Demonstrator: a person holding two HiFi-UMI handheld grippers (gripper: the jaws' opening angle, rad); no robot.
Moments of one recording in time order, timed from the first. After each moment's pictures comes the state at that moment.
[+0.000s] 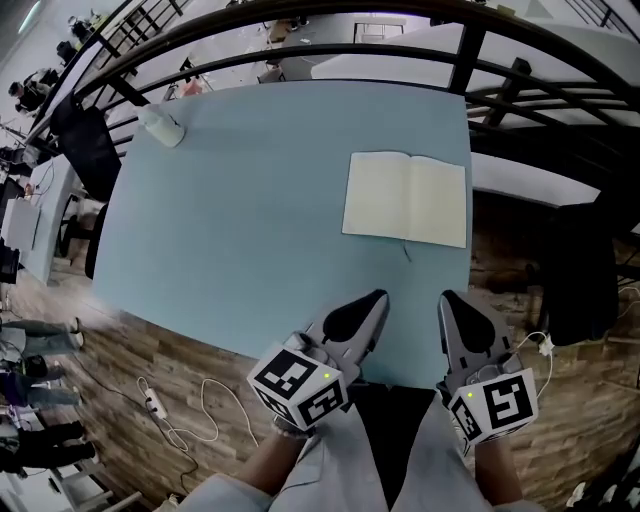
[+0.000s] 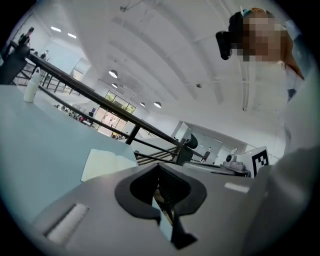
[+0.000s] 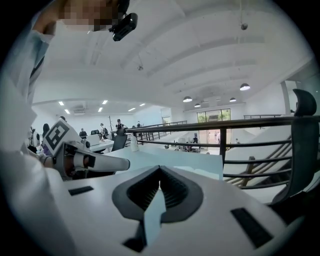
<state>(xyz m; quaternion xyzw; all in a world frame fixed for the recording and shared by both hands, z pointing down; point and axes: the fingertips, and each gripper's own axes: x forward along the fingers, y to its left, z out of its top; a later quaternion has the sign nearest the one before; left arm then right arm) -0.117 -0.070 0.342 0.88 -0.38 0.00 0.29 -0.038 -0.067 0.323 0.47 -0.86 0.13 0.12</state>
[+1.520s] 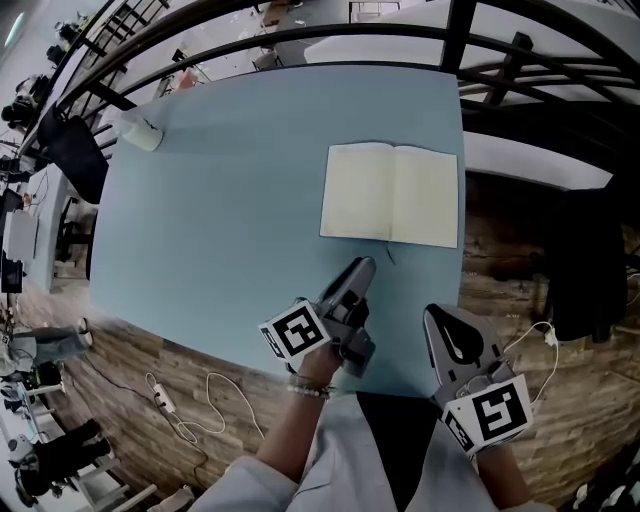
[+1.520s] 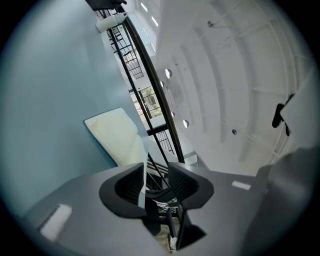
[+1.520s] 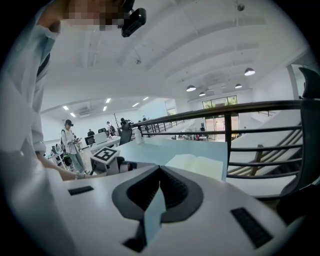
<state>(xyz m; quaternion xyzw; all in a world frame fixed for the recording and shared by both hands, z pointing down) -0.101 -0.142 0.464 0.72 -0.38 -0.18 0.55 -0.016 -0.071 0.365 0.42 -0.88 0.18 0.14</state>
